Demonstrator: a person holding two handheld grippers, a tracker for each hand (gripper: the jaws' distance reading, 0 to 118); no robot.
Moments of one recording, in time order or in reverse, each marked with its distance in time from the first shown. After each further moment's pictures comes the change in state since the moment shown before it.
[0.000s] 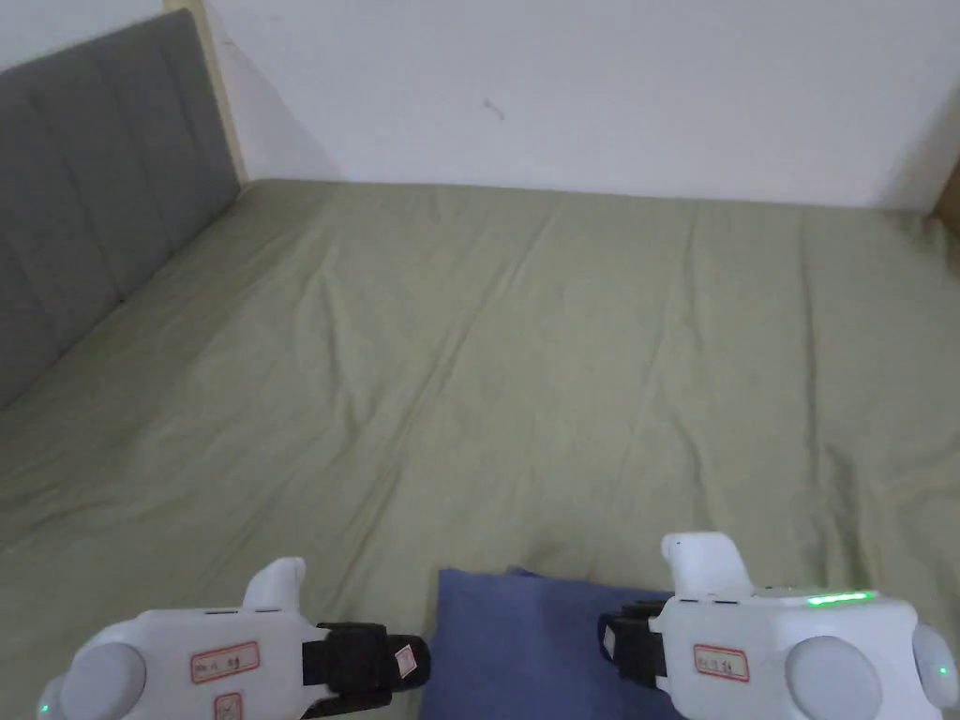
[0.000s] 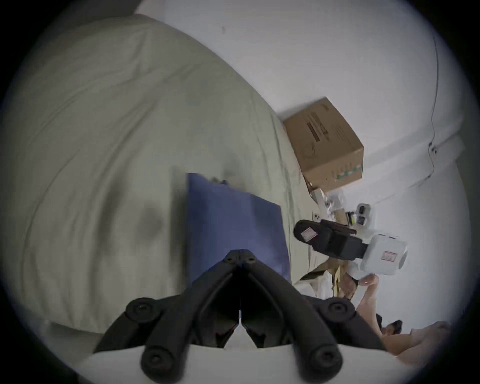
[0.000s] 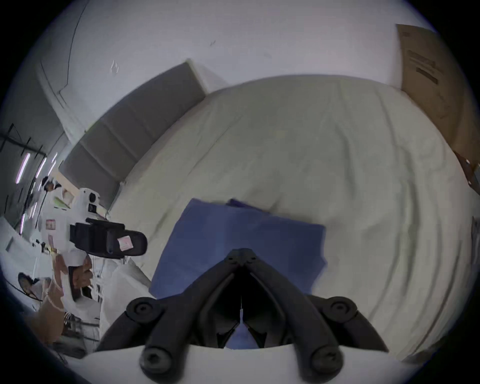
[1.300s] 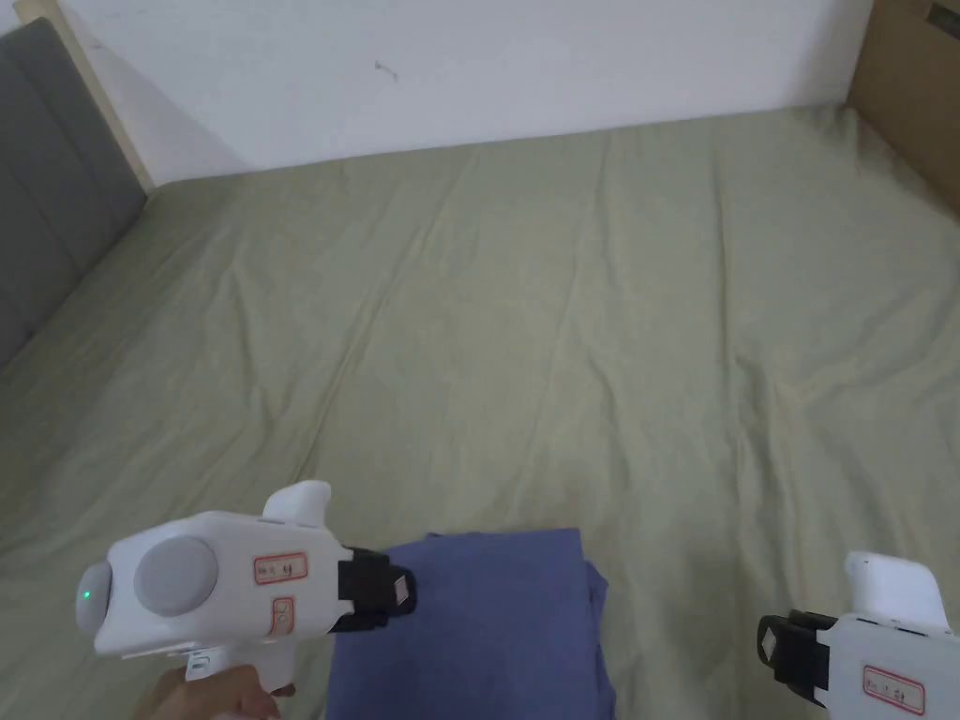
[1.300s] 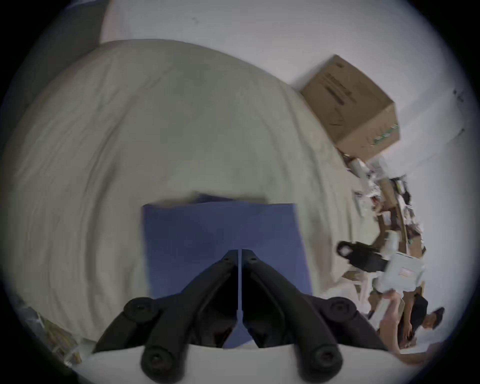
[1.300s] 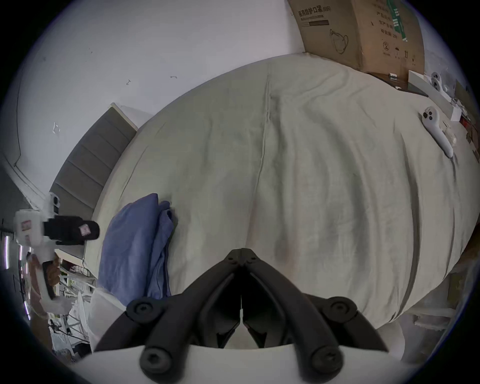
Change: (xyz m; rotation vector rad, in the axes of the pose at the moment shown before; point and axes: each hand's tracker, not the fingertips) left arm 0.089 0.028 -0.085 -0.133 0.350 -0.187; right arm 0.138 -0.099 0.087 0.155 -0.210 -0.391
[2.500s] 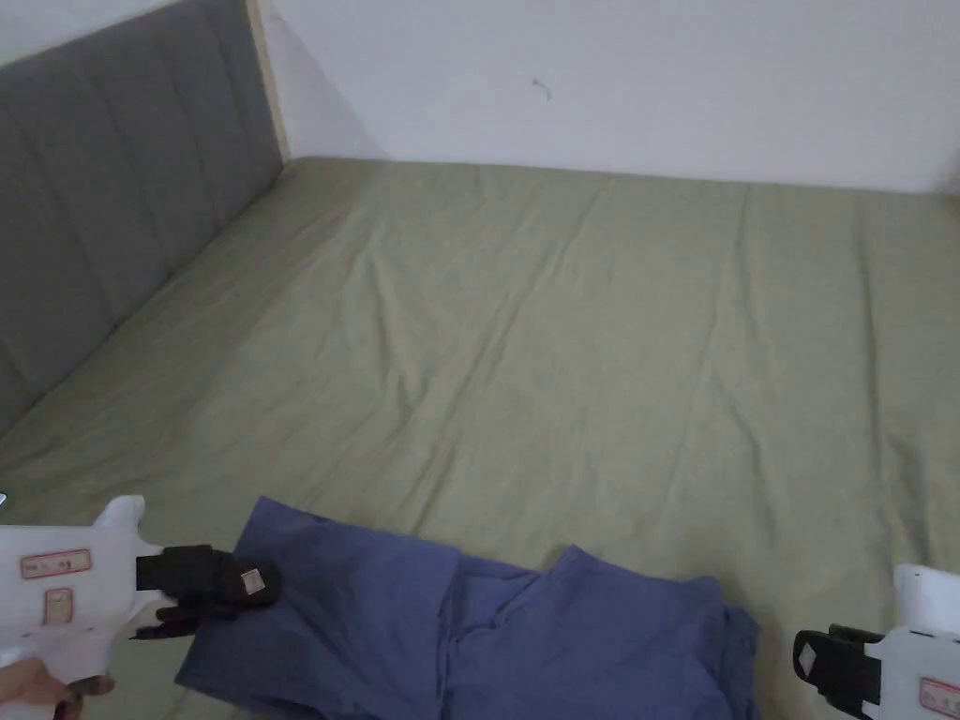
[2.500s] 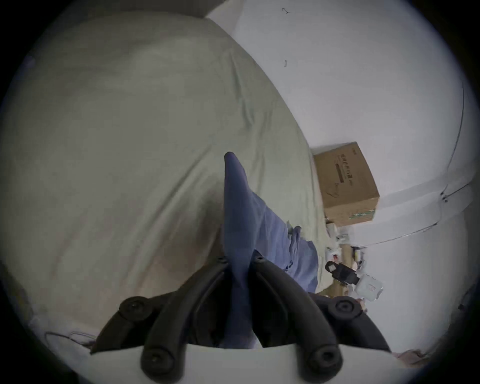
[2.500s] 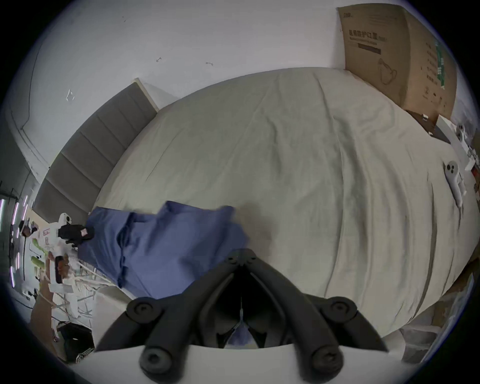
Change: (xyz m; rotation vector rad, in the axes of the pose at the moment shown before) left arm -0.238 -0.025 0.124 0.175 -0.216 0.355; right arm -0.105 0.017 -0.017 -0.027 0.005 0.161
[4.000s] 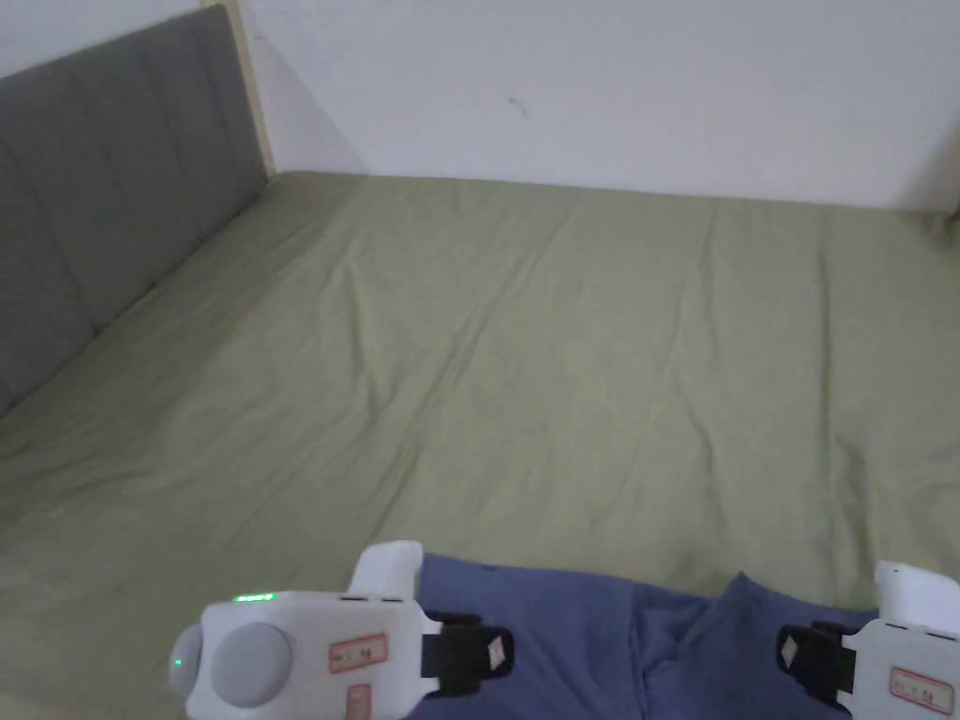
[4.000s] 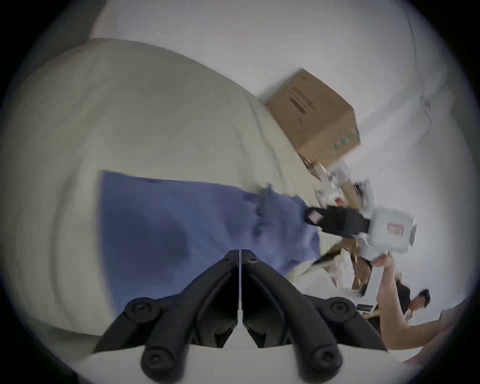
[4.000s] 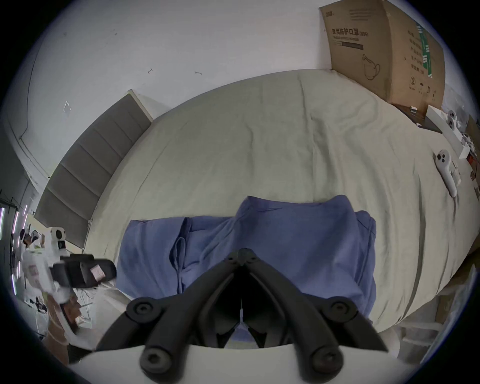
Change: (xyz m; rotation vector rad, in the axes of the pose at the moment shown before) left arm 0.130 -0.114 -0.112 -0.067 -0.059 -0.329; right arm 0.022 -0.002 0.017 0.037 -0.008 -0.034
